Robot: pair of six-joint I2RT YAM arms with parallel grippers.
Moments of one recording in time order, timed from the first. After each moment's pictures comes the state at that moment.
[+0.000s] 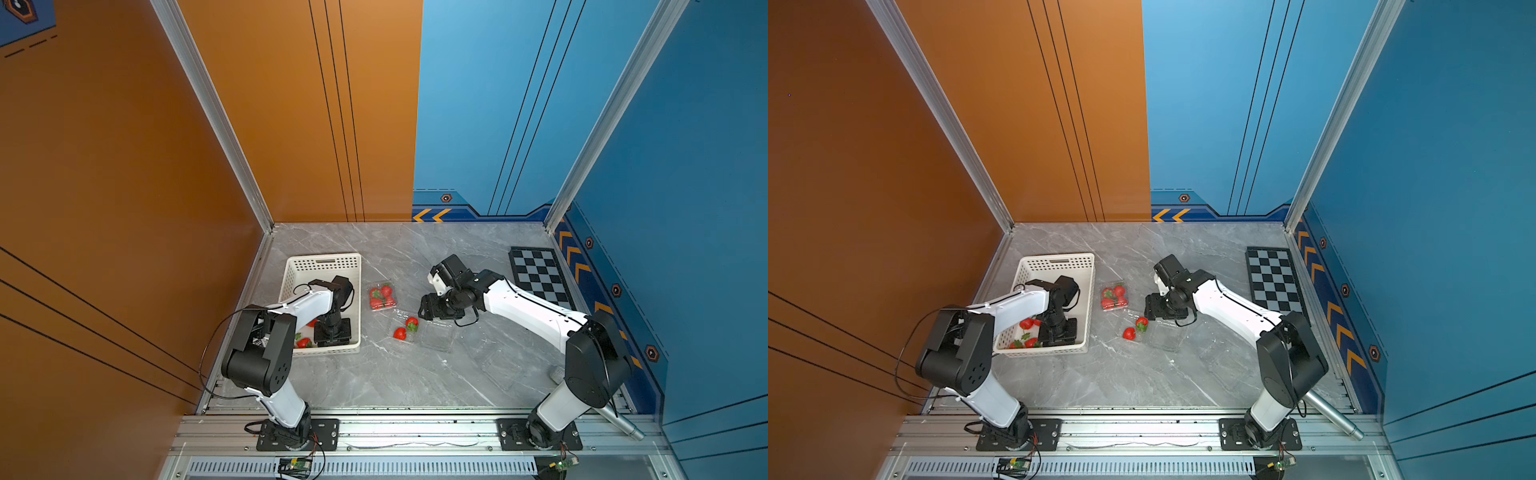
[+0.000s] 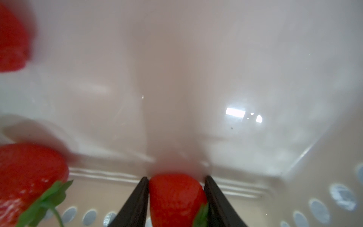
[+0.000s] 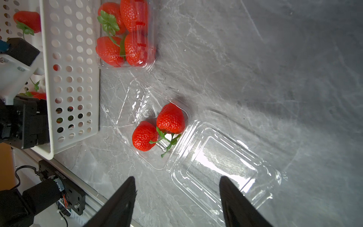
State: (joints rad) left arm -0.28 1.67 0.97 -0.99 0.00 -0.47; right arm 0.63 1.64 1.23 -0.72 -0.24 0.50
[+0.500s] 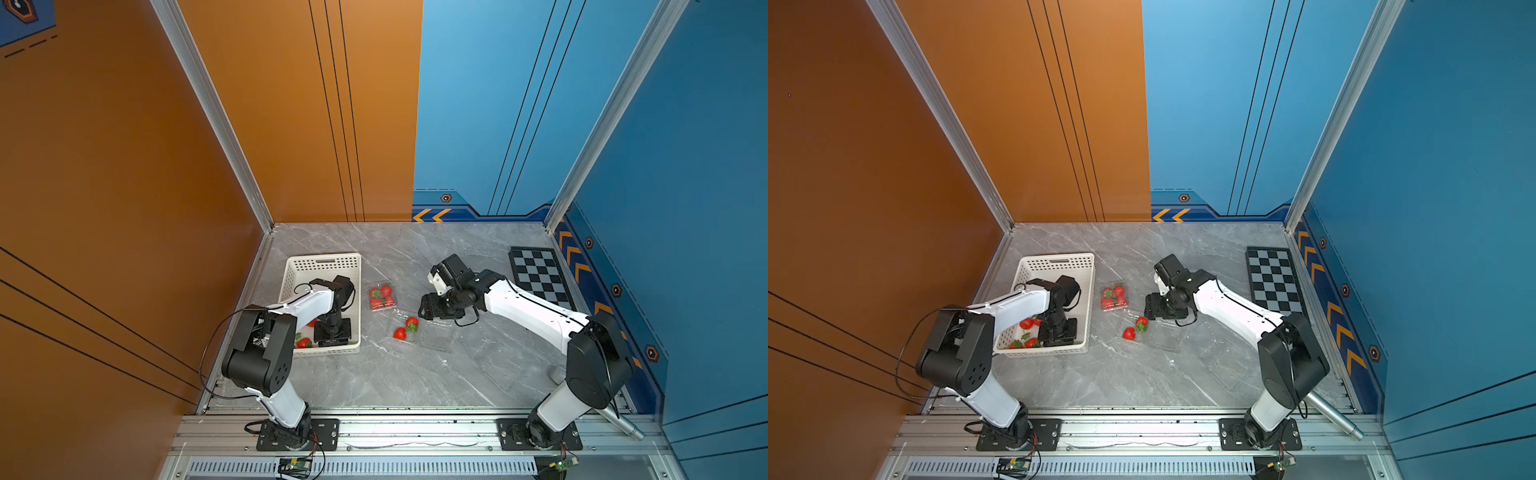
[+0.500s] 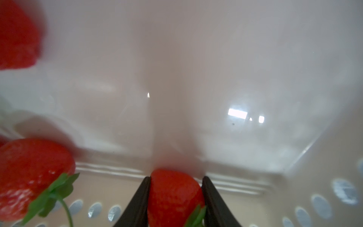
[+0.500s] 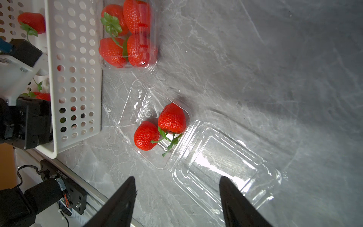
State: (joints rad) left arm -0.29 1.67 0.98 -1.01 -0.02 -0.47; right arm 0.63 1.63 1.23 -0.72 -0.24 0.50
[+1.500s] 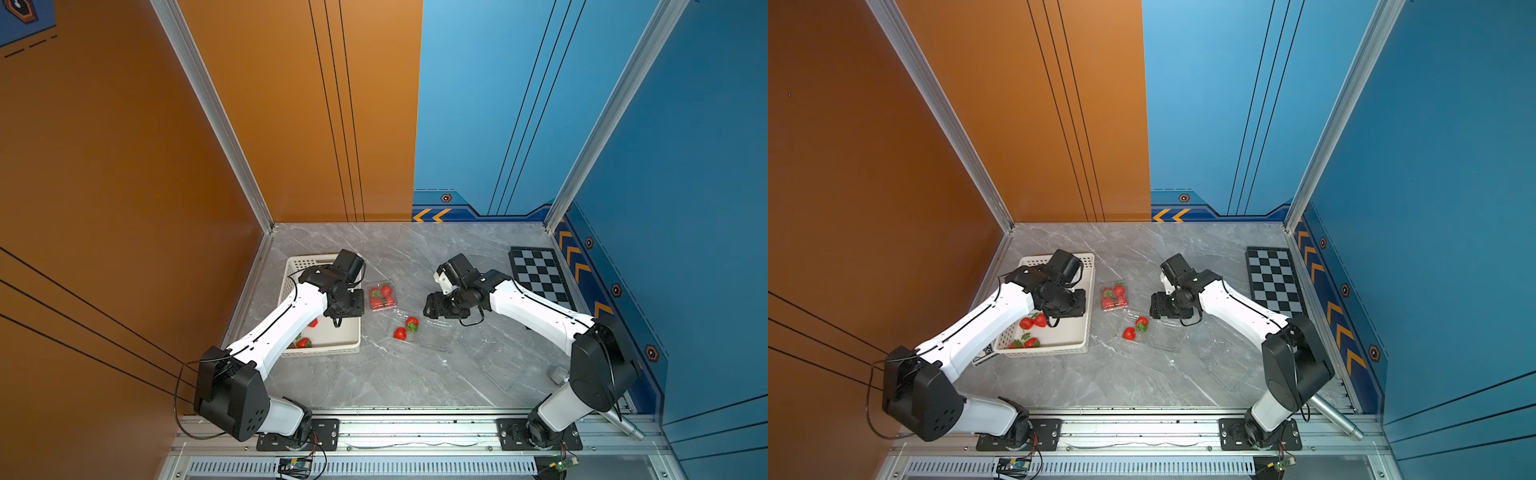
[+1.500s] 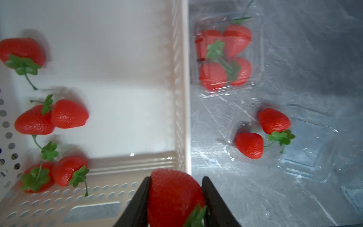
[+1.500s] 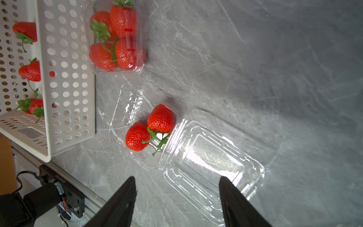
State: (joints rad) left arm -0.48 1.42 1.23 -1.02 -0.05 -0.50; right arm 0.58 1.60 1.19 -0.72 -0.24 0.49
